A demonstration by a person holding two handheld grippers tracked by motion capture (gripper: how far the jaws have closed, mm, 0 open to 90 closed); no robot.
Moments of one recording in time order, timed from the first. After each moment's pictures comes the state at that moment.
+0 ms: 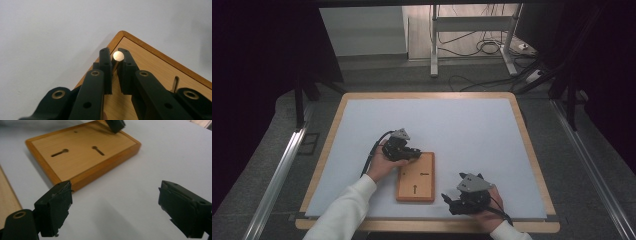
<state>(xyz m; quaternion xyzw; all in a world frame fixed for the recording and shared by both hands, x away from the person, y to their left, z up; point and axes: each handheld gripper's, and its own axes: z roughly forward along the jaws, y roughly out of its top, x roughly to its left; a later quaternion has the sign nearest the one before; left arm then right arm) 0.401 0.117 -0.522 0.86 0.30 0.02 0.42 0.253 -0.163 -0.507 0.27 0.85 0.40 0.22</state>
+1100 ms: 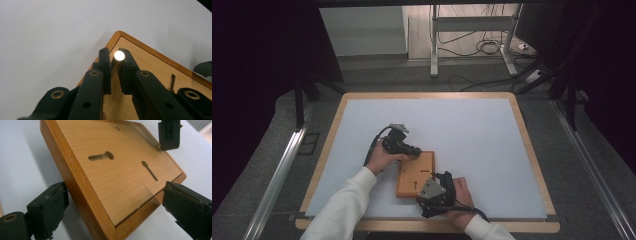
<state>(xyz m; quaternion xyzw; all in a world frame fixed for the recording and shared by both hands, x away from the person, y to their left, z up) 0.423 0.122 -0.520 0.85 0.32 -0.06 0.41 0.257 -0.079 -0.529 0.15 0.89 0.32 0.27</state>
